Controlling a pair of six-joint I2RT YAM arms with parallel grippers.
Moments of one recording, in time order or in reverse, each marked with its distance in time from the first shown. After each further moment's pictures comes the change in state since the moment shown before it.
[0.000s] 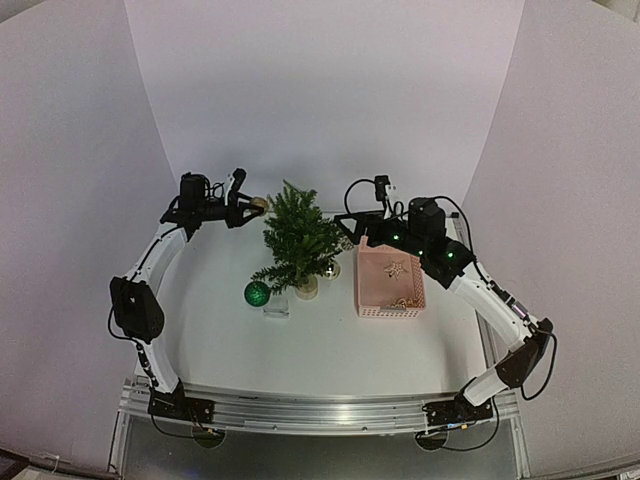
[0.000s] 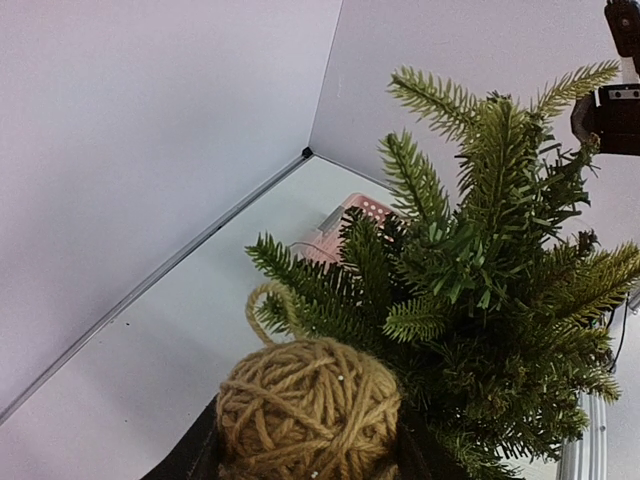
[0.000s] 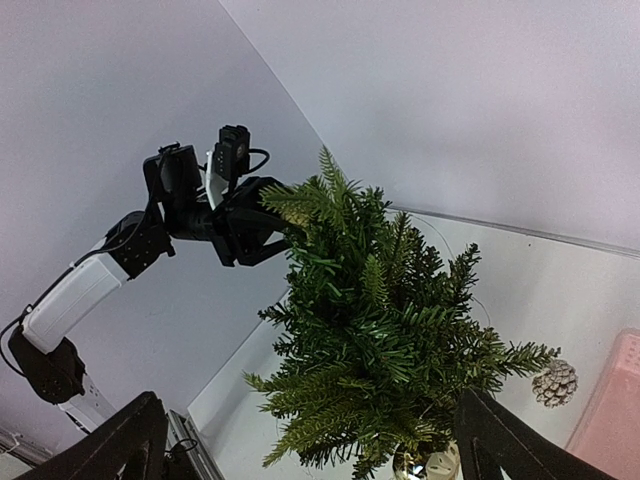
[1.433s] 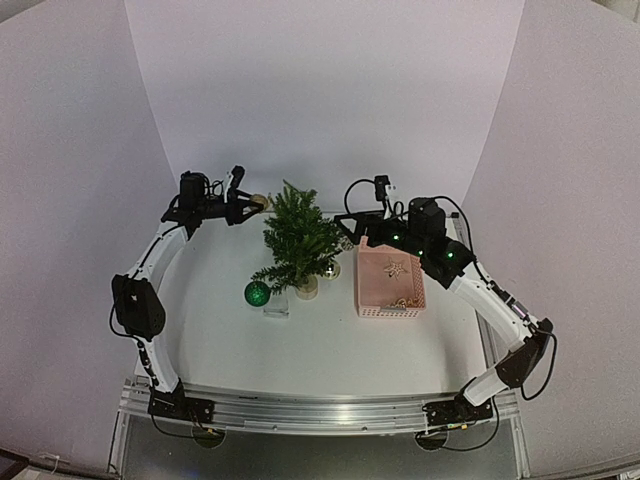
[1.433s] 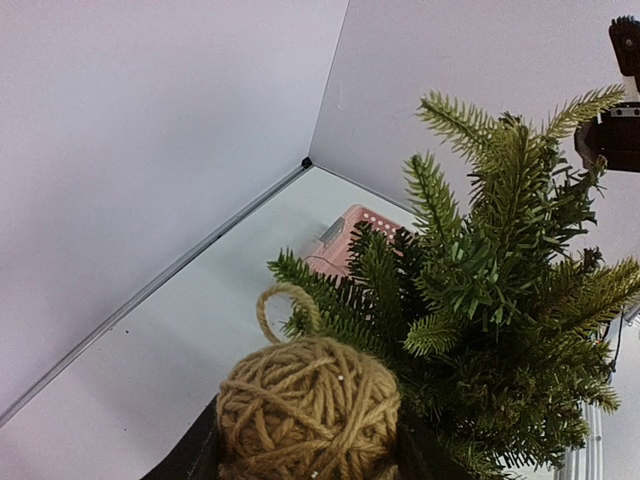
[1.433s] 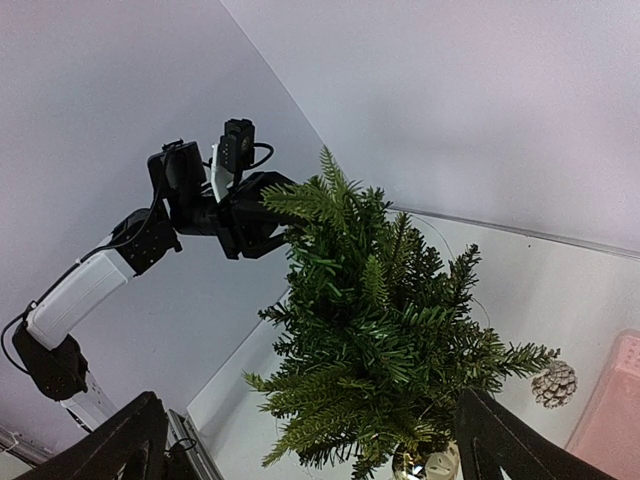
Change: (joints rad) left arm 0.010 0.029 0.021 0.046 0.023 -0.052; right arm 0.000 0.000 0.000 0.000 -0.001 -0.005
